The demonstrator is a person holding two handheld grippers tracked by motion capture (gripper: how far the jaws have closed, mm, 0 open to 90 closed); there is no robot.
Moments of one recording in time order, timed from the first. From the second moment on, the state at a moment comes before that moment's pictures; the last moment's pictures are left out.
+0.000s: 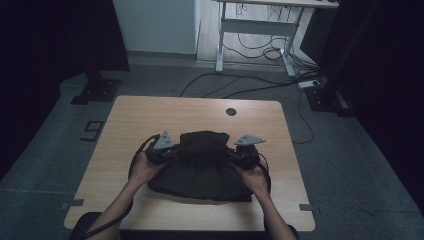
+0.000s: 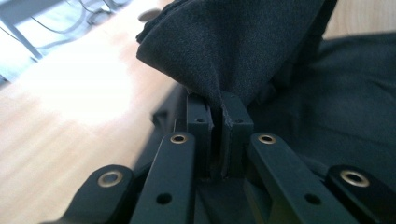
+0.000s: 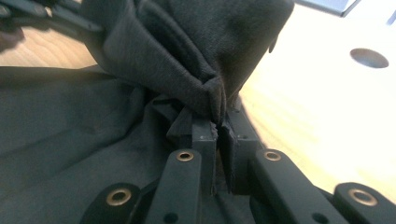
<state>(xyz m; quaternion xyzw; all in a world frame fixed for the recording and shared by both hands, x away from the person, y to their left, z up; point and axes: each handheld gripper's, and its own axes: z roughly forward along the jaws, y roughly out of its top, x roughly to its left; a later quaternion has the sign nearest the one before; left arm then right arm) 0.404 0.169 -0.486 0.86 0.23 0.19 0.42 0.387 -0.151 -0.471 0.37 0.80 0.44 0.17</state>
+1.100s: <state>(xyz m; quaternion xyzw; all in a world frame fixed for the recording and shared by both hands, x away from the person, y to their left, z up) 0.390 0.235 -0.473 0.83 0.32 0.16 0.43 0.370 -0.197 -0.493 0.42 0.80 0.41 0.14</state>
